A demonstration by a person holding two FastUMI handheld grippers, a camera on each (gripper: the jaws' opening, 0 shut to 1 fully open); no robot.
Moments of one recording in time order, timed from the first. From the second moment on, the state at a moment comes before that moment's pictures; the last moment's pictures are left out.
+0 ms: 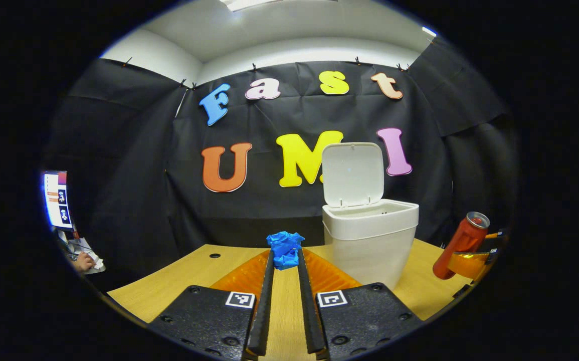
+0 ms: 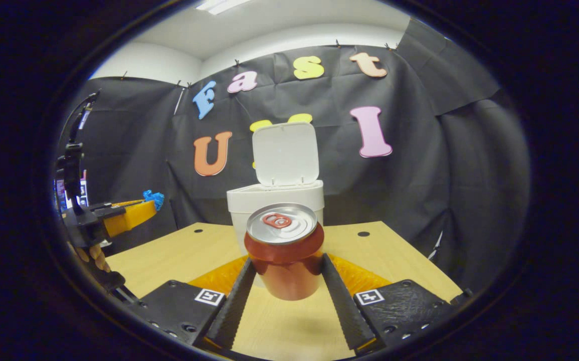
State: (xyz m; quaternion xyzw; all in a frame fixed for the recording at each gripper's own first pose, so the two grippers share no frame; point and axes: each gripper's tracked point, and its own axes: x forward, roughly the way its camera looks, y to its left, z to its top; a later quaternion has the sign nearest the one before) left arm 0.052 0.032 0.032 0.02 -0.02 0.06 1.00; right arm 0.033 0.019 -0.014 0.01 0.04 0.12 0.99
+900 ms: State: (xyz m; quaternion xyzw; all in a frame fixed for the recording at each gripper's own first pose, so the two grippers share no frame) left arm 0.218 -0.111 0.118 0.01 -0.05 -0.01 1.00; right arm 0.019 -0.065 0.035 0.05 -0.03 0.05 1.00
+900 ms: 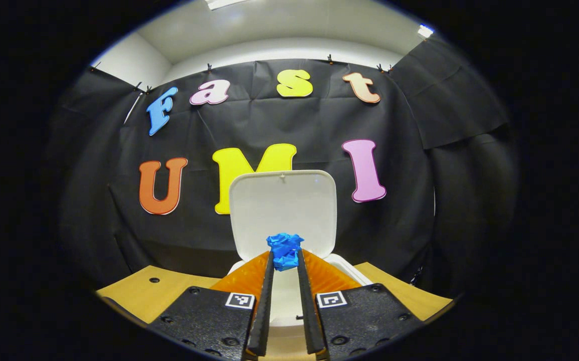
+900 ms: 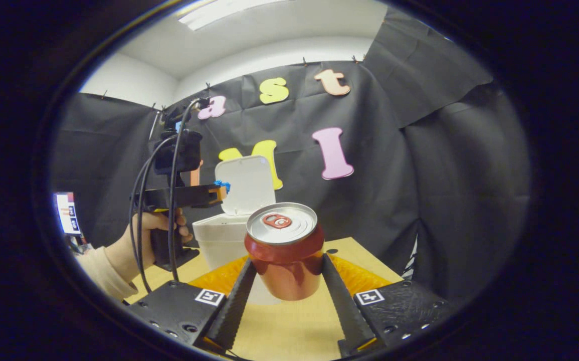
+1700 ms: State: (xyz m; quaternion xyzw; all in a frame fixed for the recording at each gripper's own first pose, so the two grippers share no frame) left arm 0.254 -0.118 0.092 -0.04 -0.01 -0.03 1.00; right arm 0.030 -0.112 0.039 0.08 -0.03 0.00 1.00
